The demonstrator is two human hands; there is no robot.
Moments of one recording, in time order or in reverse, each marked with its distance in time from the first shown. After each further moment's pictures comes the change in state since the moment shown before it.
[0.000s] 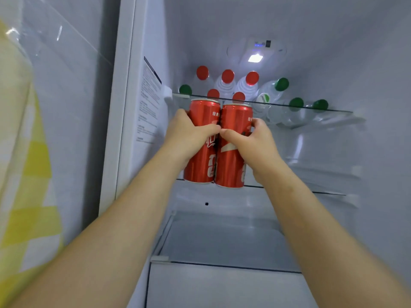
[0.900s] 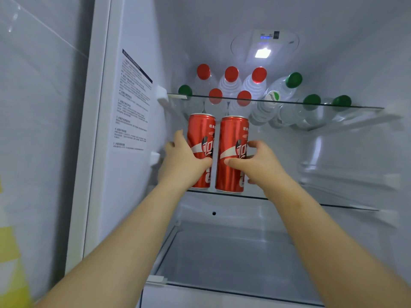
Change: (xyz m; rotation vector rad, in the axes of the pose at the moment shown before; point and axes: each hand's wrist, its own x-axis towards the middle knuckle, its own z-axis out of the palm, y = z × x) left_hand 0.020 -0.057 0.025 0.479 0.068 -0.031; right_hand 0.037 0.059 -0.015 -0.151 -0.150 0.160
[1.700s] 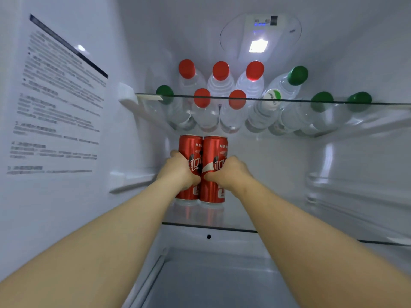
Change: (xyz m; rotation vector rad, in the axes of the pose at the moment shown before) left_hand 0.095 -0.019 0.063 0.137 -0.187 -0.182; right_hand 0.102 0.037 0.041 -0.347 -0.043 0.166
